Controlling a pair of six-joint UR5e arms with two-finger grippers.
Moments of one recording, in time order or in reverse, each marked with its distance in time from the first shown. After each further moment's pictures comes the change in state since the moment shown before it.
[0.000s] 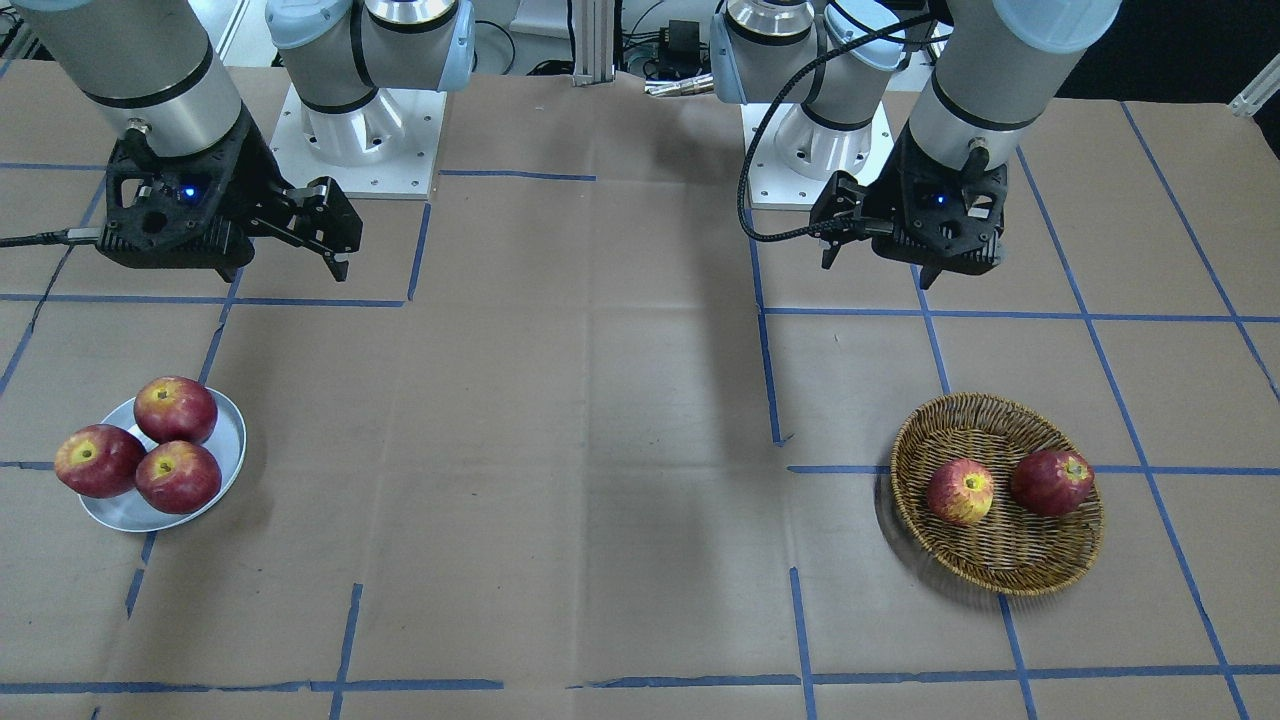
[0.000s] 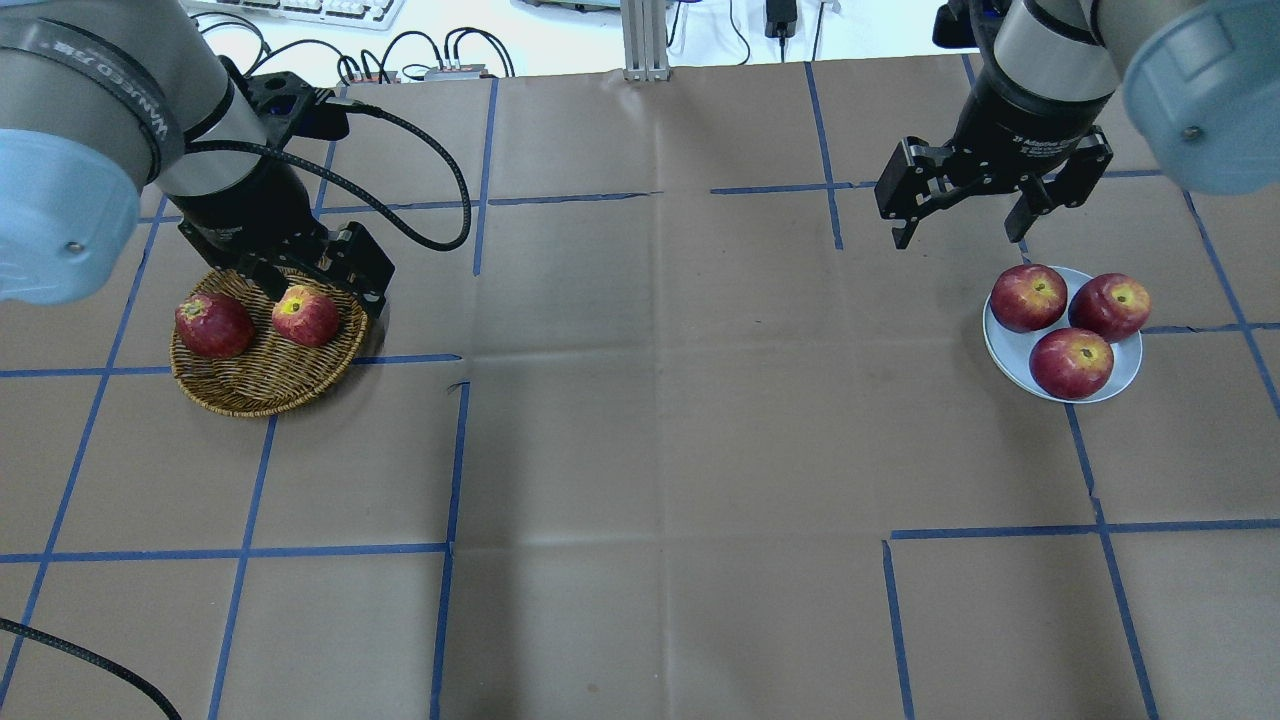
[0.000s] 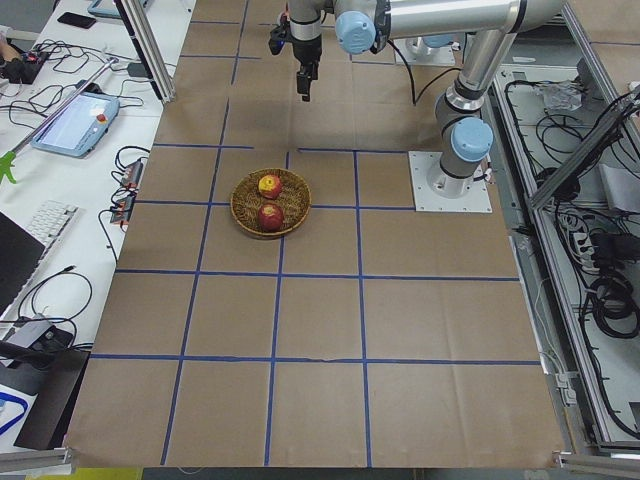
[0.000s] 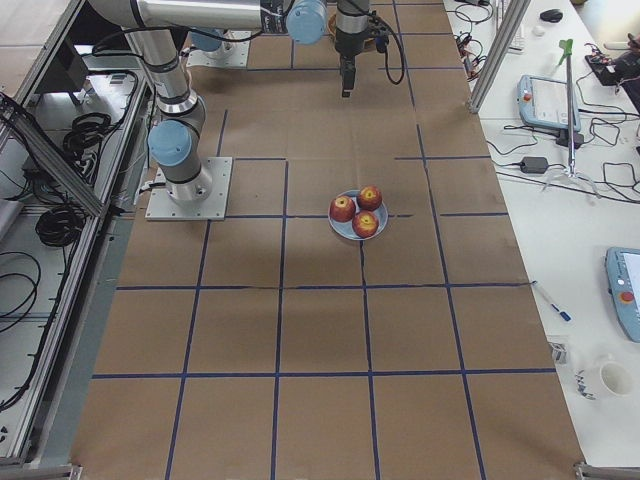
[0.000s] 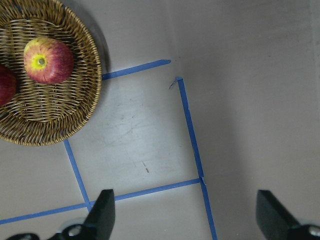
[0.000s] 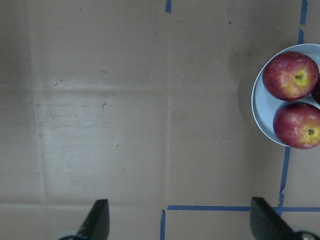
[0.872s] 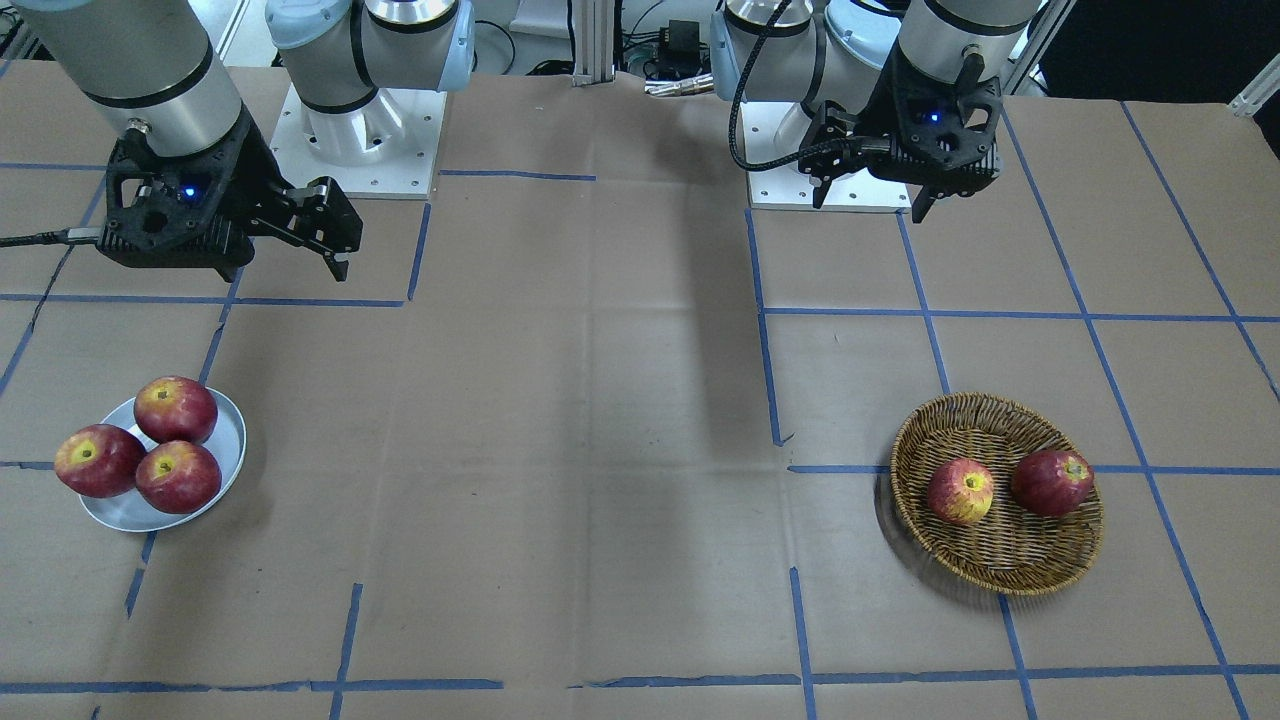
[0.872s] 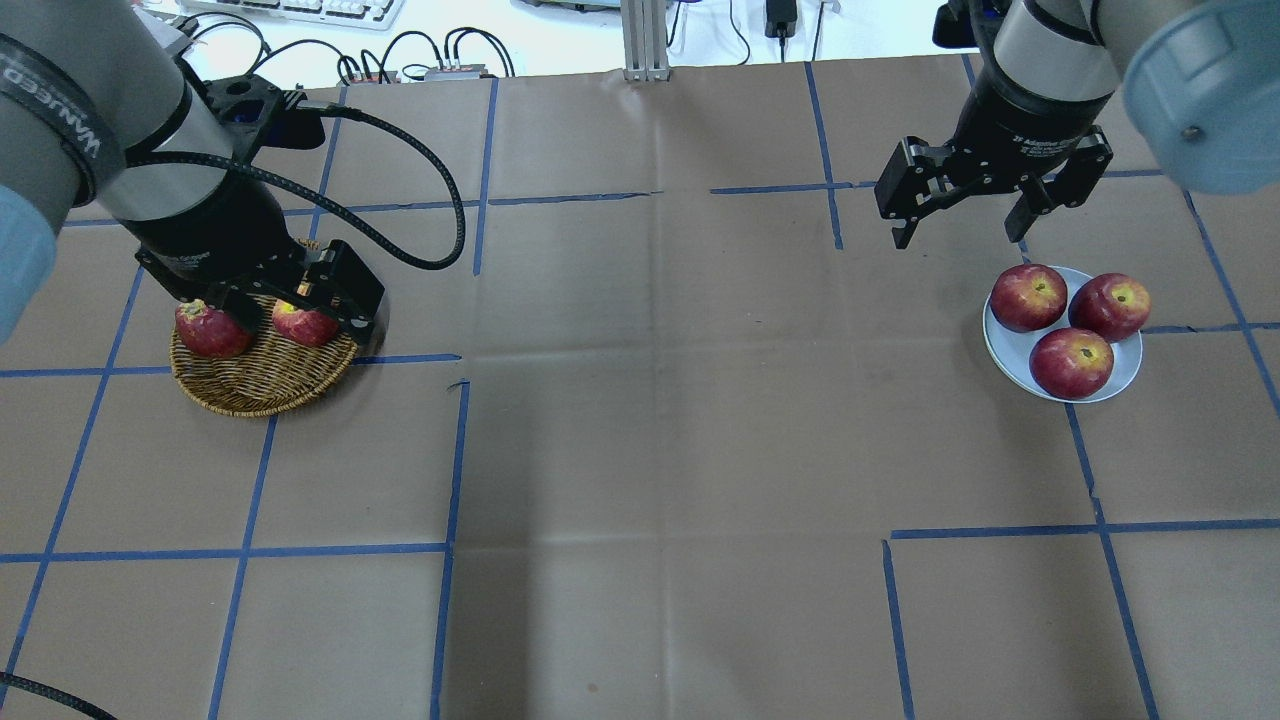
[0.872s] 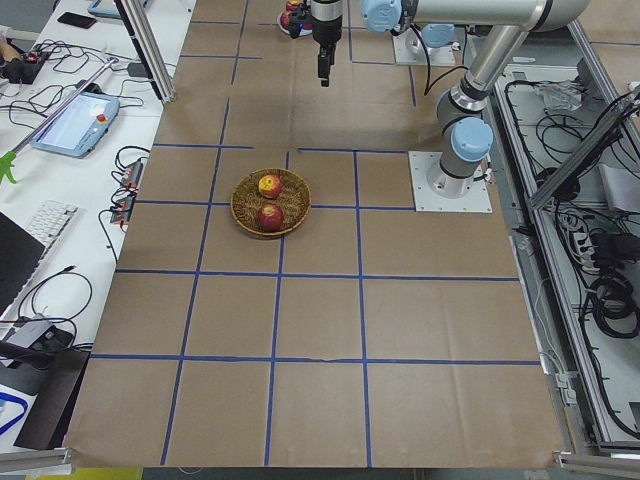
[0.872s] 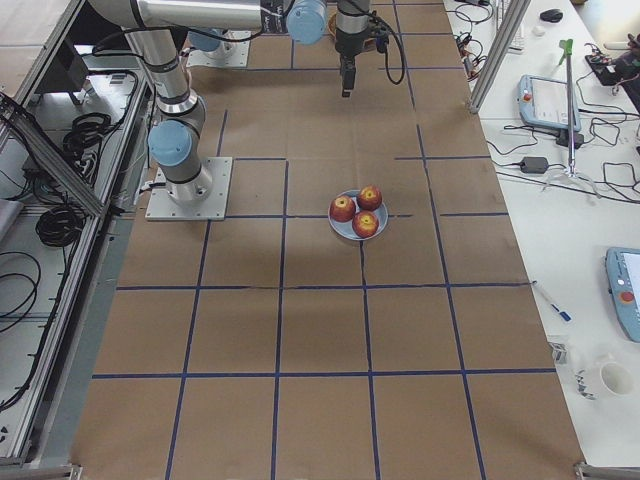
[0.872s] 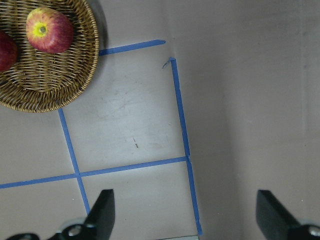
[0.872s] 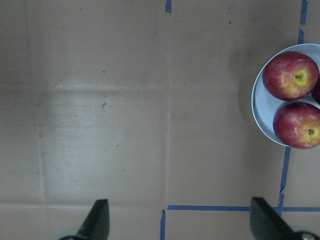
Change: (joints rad) left arm -0.042 0.135 0.005 -0.139 0.000 -0.100; right arm 0.000 0.000 0.000 0.000 0.000 0.000
